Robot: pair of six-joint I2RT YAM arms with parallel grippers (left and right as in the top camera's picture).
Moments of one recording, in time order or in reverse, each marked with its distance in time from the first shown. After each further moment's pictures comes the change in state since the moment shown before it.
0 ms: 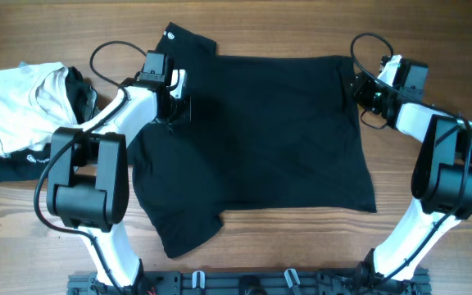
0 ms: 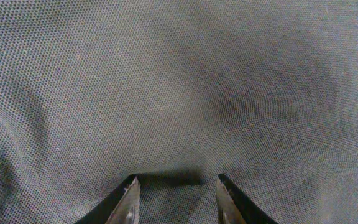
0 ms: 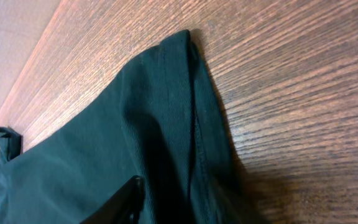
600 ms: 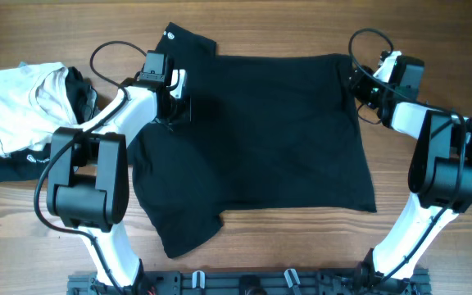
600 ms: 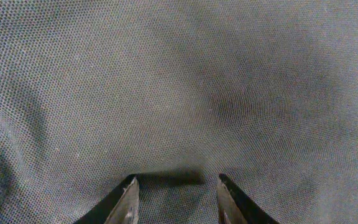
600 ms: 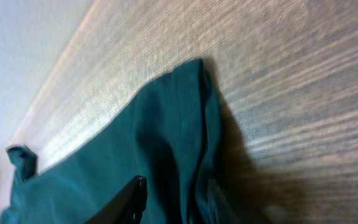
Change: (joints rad) left arm 0.000 0.000 0.000 0.000 0.000 0.000; right arm 0.016 0.042 0.012 0.137 0.011 0.099
